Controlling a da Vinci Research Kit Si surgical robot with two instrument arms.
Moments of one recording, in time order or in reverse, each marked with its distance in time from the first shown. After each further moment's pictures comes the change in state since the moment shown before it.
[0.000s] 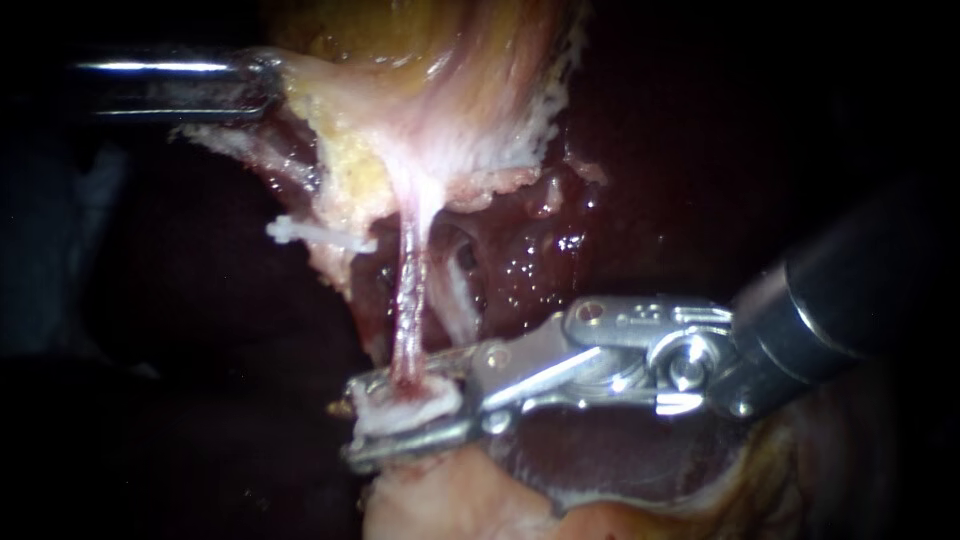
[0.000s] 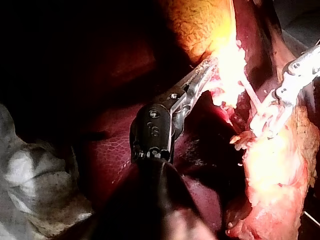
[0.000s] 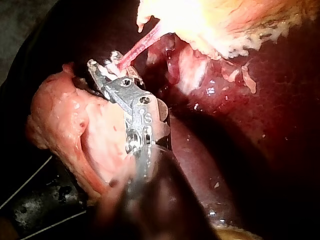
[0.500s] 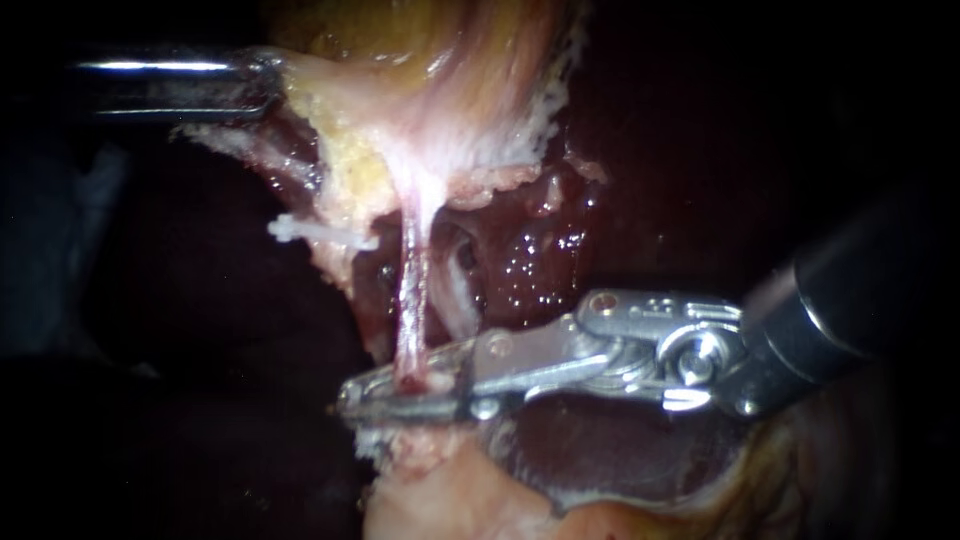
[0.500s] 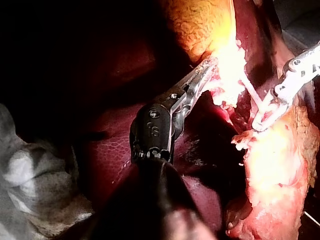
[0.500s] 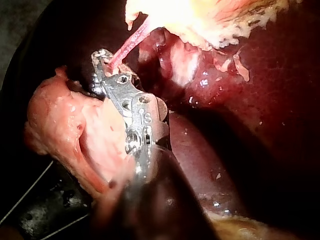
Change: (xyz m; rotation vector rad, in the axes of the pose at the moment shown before) right arm -0.001 0.000 -0.001 -0.002 0.002 0.065; left arm 0.000 0.000 0.000 0.000 0.000 0.000
